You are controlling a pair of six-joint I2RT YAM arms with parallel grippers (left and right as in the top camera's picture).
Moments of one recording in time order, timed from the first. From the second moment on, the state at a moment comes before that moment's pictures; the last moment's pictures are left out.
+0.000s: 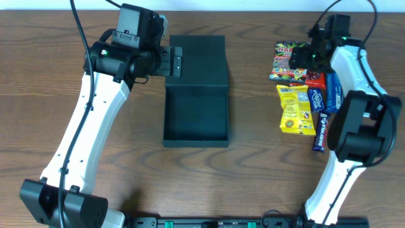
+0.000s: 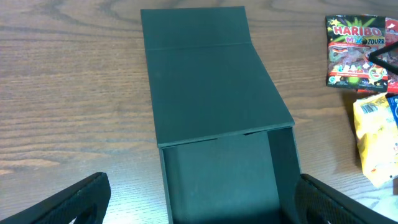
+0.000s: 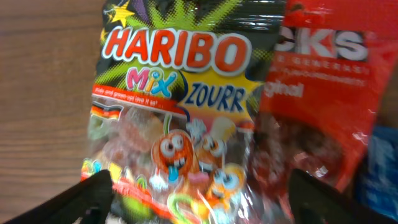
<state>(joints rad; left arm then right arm) -0.28 1.65 1.70 -1.00 0.14 -0.19 -0.14 2.23 1.76 -0.71 -0.13 0.00</state>
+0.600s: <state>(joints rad) -0.28 1.65 1.70 -1.02 0.12 -0.16 -0.12 2.27 1.77 -0.69 -0.10 0.07</state>
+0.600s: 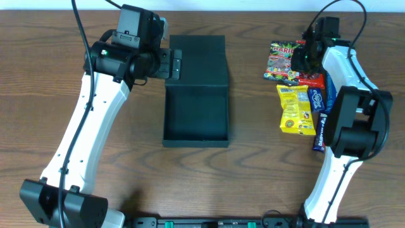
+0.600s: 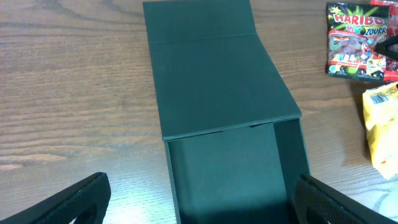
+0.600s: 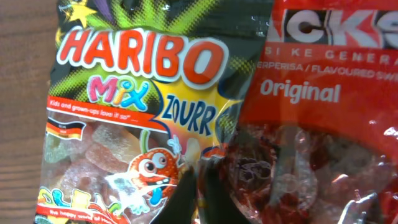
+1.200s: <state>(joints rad) -0.27 1.65 1.70 -1.02 0.05 -0.14 0.00 2.10 1.89 -0.80 -0.14 0.09</state>
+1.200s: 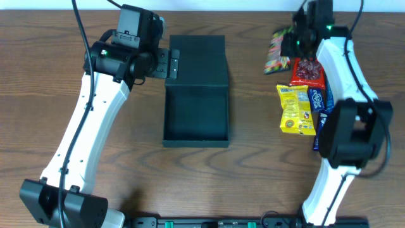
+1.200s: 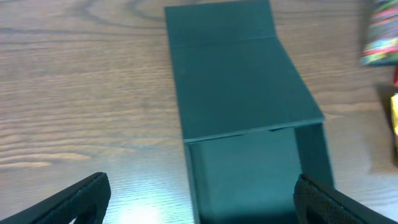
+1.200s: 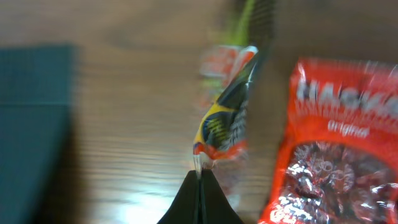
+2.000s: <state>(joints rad) 0.08 1.65 1.70 -1.02 0.02 -0.13 0.54 1.81 1.71 -0.99 -0.39 0.31</state>
